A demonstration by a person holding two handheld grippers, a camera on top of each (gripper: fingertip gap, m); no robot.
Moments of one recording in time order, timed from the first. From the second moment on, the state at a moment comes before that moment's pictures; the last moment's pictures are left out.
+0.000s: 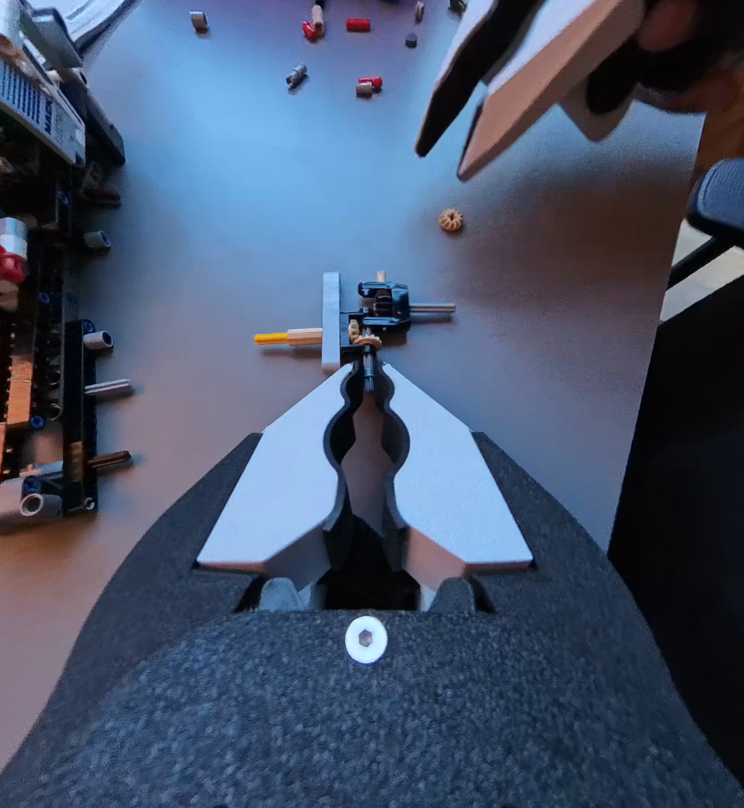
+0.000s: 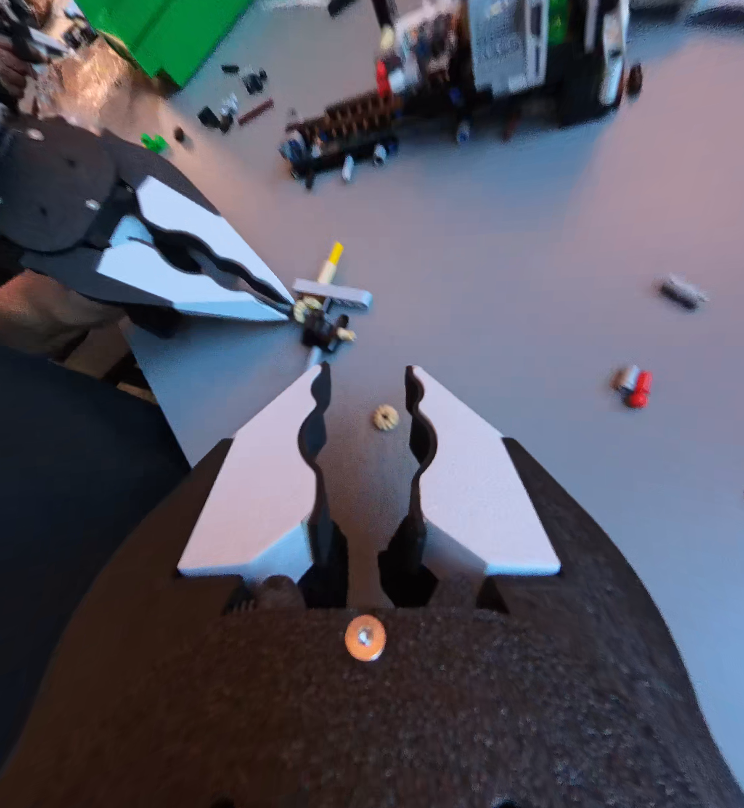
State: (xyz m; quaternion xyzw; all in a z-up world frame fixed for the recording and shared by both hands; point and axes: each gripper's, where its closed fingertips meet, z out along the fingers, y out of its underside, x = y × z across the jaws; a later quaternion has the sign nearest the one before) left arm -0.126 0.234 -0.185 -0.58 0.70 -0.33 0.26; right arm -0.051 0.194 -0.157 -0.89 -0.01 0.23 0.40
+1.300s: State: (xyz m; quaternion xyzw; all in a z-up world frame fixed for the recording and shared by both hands) left arm -0.117 0.224 -0.190 -0.61 0.68 -0.34 0.23; right arm -0.094 0.223 -0.186 -0.91 -0.06 0.08 0.41
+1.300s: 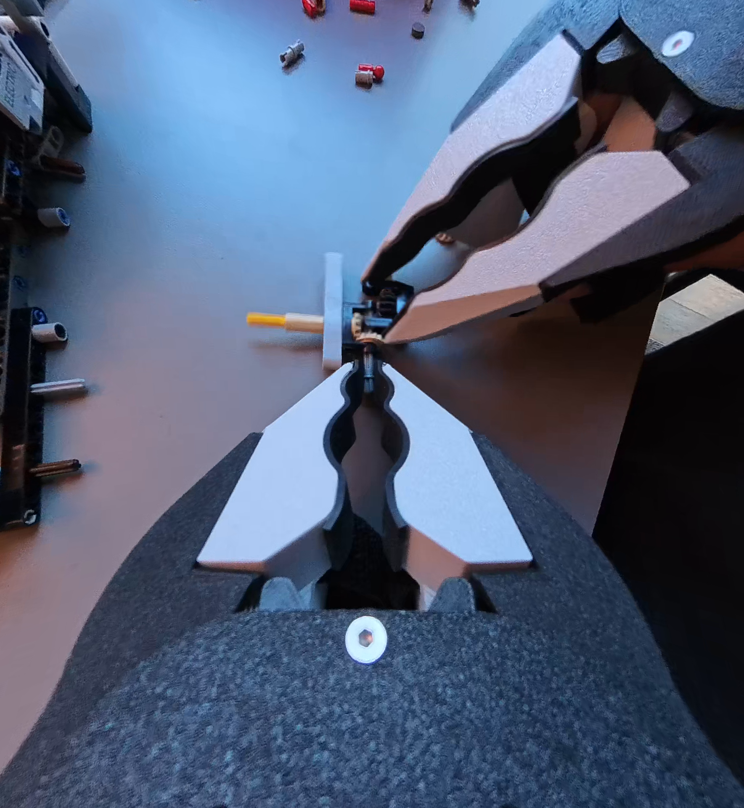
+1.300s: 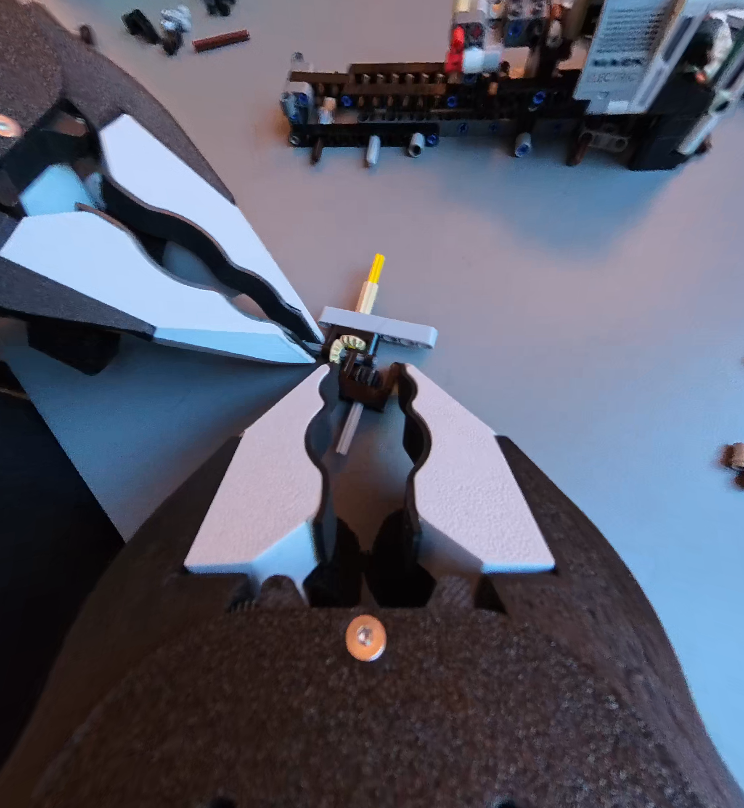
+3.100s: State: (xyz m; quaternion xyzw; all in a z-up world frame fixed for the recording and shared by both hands) left arm -0.127 0.214 -0.191 -0.57 0.71 -0.34 0.22; right arm -0.092 0.226 -0.185 -0.90 -0.07 0.15 0.40
